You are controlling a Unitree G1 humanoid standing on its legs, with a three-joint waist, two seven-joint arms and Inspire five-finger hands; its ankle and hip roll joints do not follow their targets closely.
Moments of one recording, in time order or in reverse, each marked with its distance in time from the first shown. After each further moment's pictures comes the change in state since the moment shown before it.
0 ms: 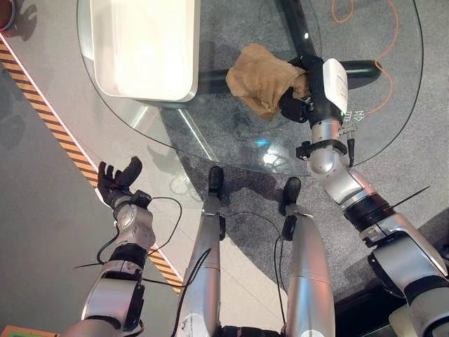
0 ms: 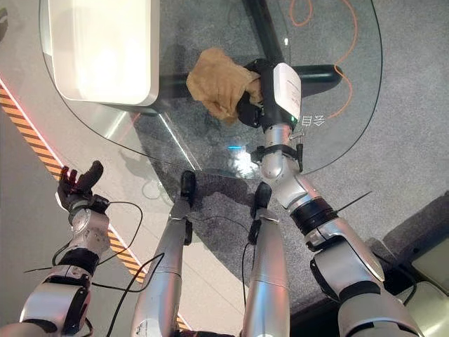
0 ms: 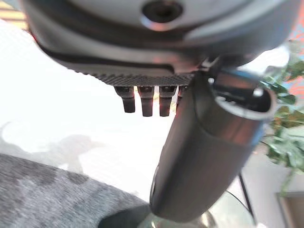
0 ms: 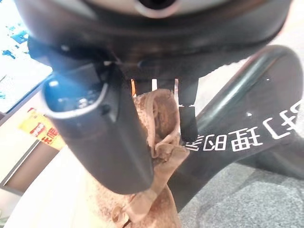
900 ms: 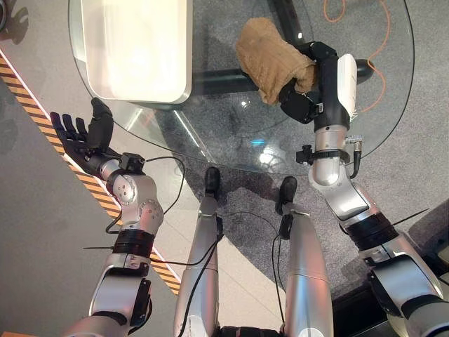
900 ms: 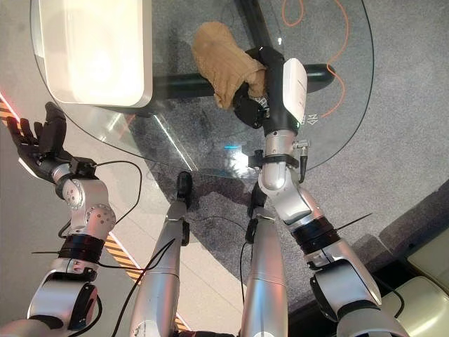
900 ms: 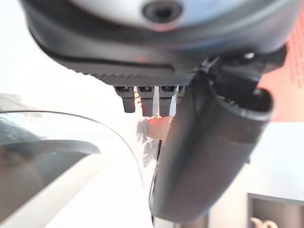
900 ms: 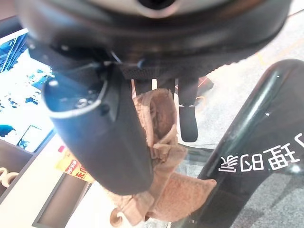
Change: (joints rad) left arm -0.027 -0.050 0.045 -0.442 0.156 -0.207 0.307; right arm 0.134 0.051 -0.141 -0.244 -0.050 -0.028 -0.007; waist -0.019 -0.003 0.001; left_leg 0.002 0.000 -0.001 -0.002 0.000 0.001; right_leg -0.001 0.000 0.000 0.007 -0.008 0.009
